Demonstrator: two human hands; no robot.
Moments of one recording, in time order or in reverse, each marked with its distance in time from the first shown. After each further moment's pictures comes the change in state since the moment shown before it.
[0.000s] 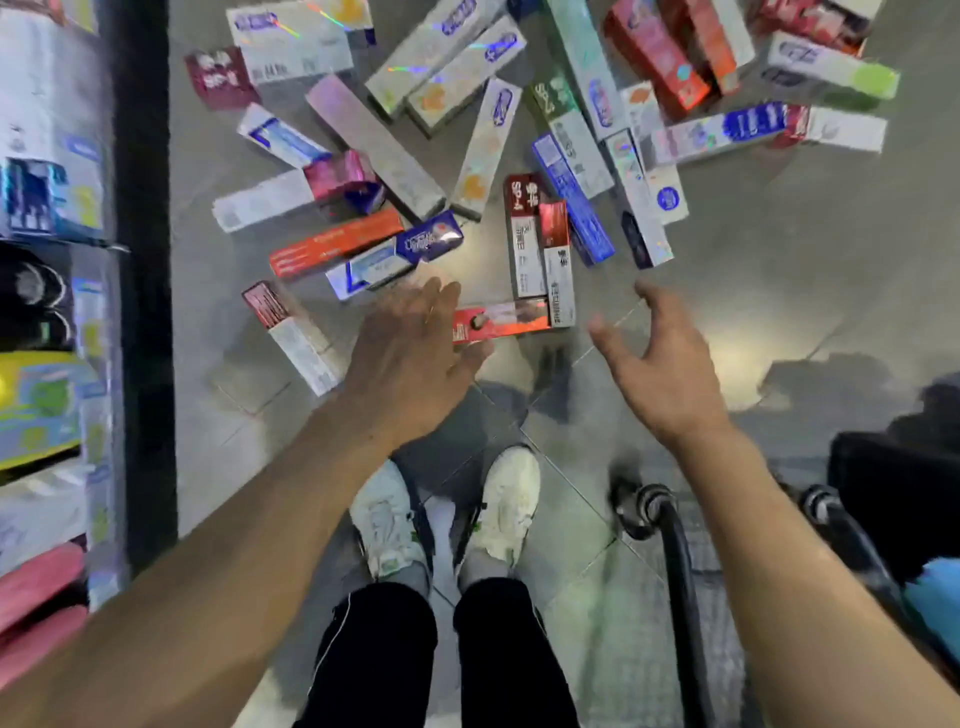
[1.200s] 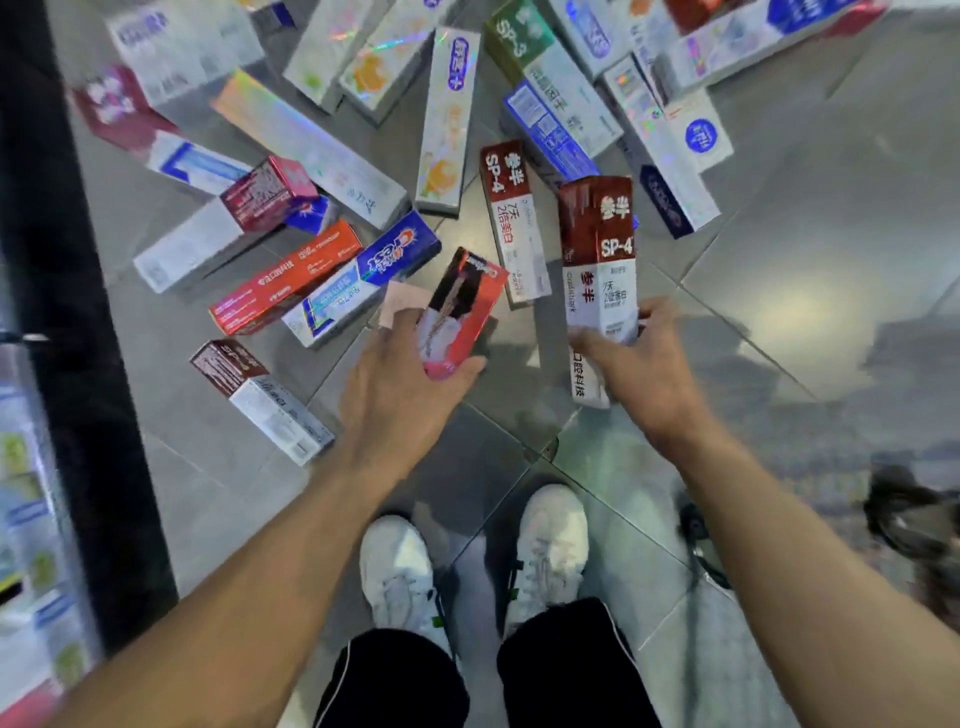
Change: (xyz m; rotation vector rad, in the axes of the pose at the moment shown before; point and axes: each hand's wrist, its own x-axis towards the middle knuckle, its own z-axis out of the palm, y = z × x) left_hand 0.069 -0.020 0.105 -0.372 0.017 -0.344; right_hand 0.085 0.065 0.109 0.715 -0.095 0.240
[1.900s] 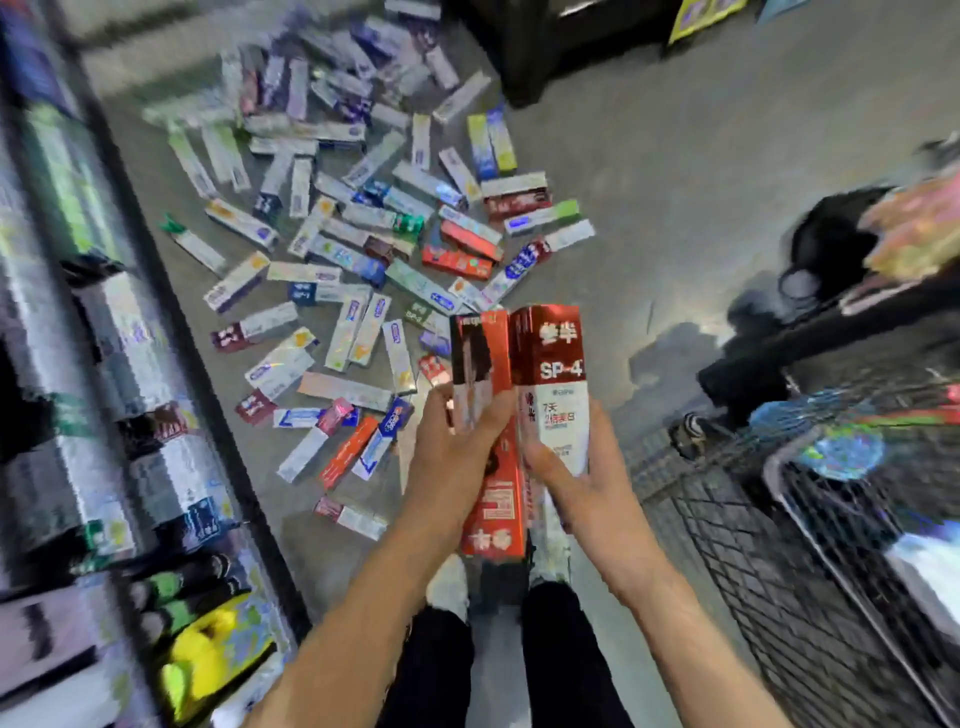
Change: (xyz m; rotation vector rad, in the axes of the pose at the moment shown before) left_hand -0.309 0.282 -0.291 -0.718 -0.361 0.126; right_hand -0.456 -0.253 -0.116 0.575 0.190 -0.305
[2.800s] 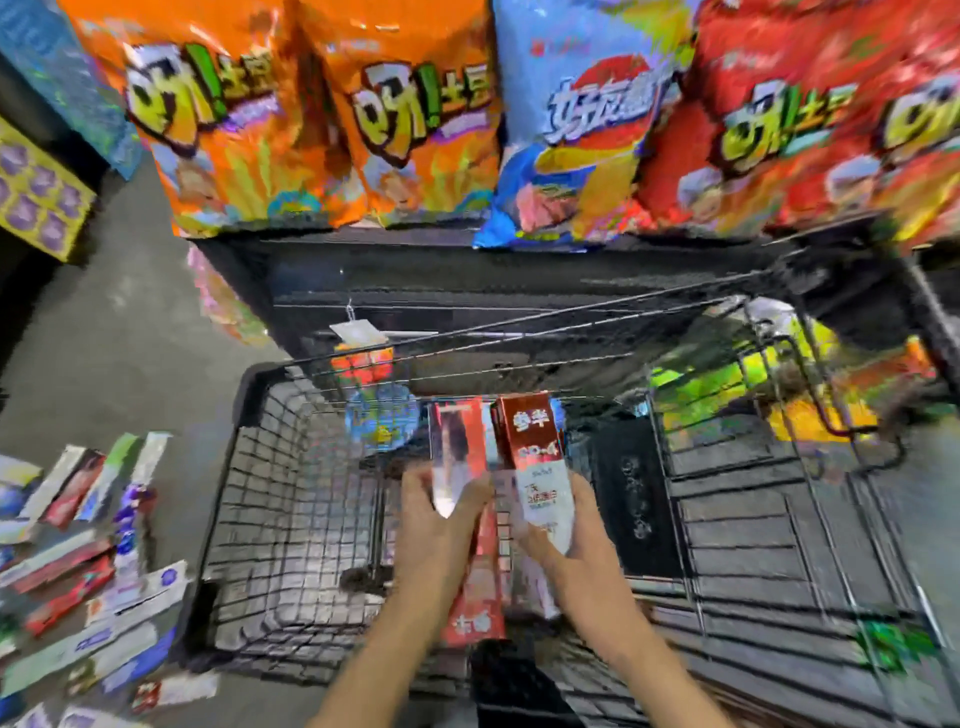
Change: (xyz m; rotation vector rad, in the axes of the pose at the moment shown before) left_hand -0.251 -0.039 0.450 0.718 -0.747 0.055; right_hand -0.310 -0.001 -0.381 0.305 0.961 0.025
